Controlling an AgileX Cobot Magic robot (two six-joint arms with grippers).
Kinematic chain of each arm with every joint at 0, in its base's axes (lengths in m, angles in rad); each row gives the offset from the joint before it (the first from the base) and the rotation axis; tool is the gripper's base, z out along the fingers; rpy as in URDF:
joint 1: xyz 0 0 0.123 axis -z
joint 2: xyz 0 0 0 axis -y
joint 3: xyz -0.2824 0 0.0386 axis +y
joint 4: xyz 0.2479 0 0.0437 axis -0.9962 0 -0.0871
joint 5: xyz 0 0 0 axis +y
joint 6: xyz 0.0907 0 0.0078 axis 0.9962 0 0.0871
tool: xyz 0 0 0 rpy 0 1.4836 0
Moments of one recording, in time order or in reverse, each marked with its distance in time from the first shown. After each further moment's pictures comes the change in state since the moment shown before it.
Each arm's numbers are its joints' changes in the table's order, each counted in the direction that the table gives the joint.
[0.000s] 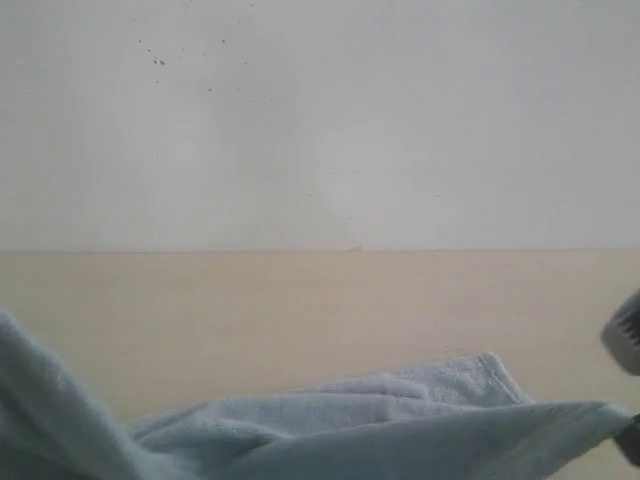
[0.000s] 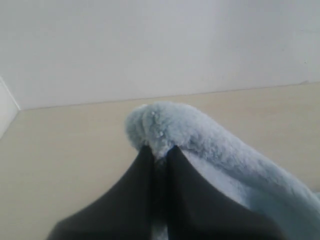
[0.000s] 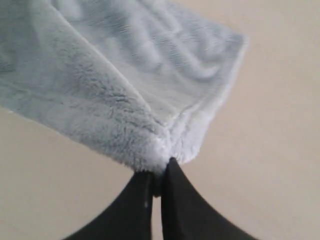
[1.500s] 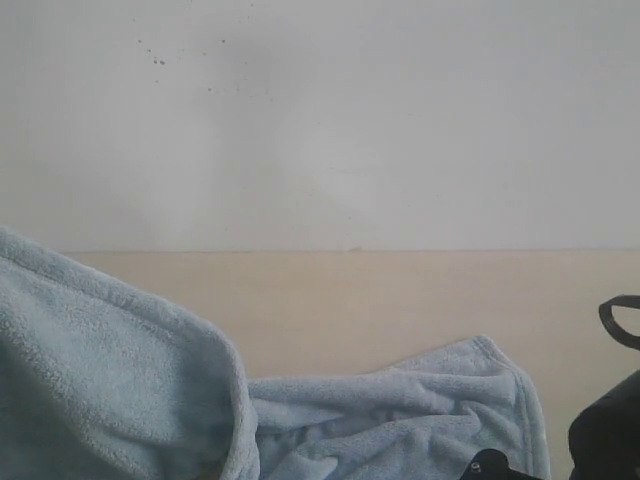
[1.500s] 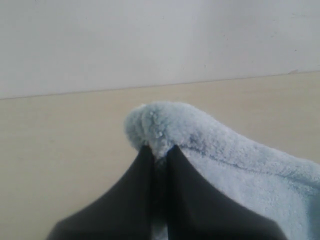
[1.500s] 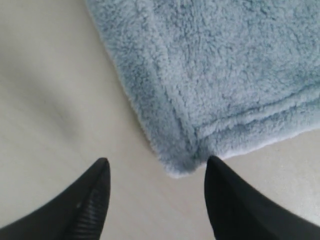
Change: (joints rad) left arm 0.000 -0.319 0.000 -0.224 -0.235 -0.307; right arm 0.000 -0.737 0.000 -0.348 -0.093 -0.431
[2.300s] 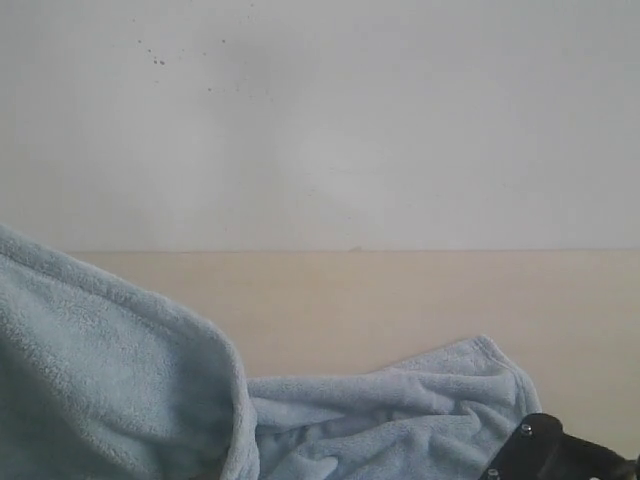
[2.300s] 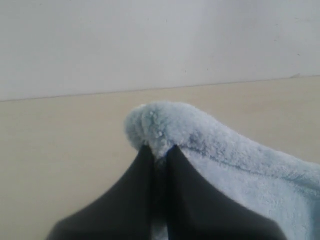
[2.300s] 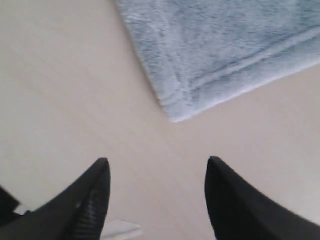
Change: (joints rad) left arm 0.000 0.000 0.000 -0.042 0.000 -0.045; right arm 0.081 0.226 0.000 -0.081 0.180 -0.081
